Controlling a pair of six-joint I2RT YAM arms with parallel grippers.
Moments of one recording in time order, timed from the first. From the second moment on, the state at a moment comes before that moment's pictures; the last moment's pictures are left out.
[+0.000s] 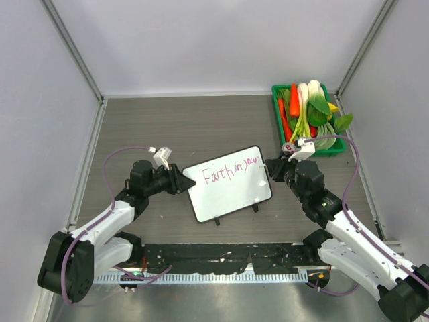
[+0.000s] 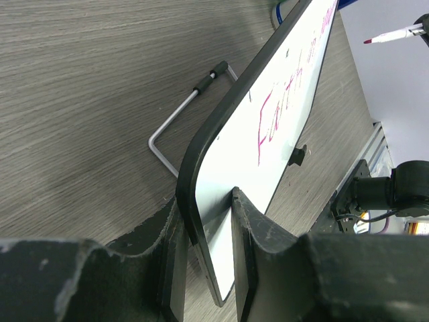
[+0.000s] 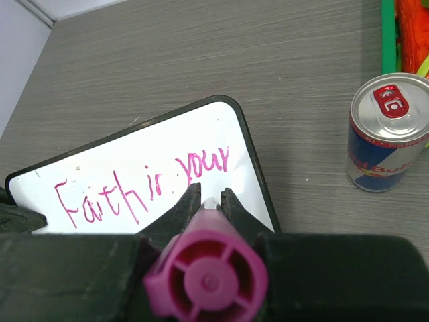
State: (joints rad) left arm -0.33 1.03 0.36 0.24 0.54 -0.55; right arm 0.54 0.72 0.51 -0.05 0.20 0.49
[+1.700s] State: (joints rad) left arm -0.33 1.02 0.36 0.24 0.54 -0.55; right arm 0.54 0.78 0.52 -0.09 0.14 0.44
